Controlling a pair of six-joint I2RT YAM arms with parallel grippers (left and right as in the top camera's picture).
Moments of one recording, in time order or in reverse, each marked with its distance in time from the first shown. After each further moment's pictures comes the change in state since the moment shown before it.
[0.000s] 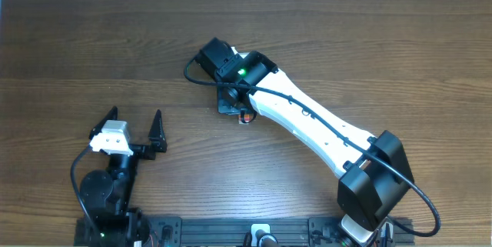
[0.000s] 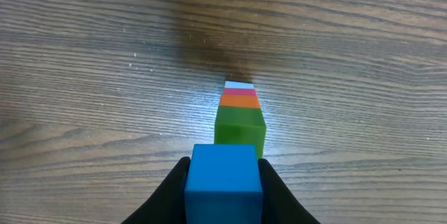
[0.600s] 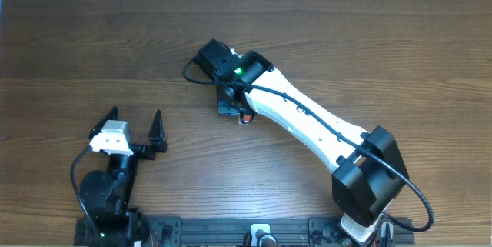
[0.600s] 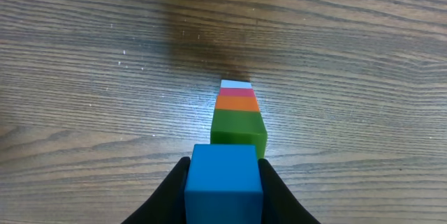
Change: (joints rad) left arm 0.000 0.000 0.000 0.000 0.000 0.000; right arm 0.000 0.031 0.003 -0.007 0.000 0.000
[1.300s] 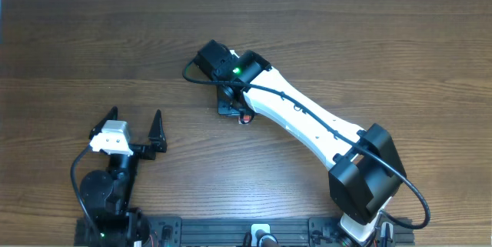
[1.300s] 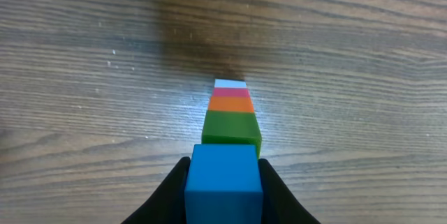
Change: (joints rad) left arm 0.000 0.000 0.000 0.000 0.000 0.000; right arm -0.001 0.016 0.002 -0.006 0.009 0.007
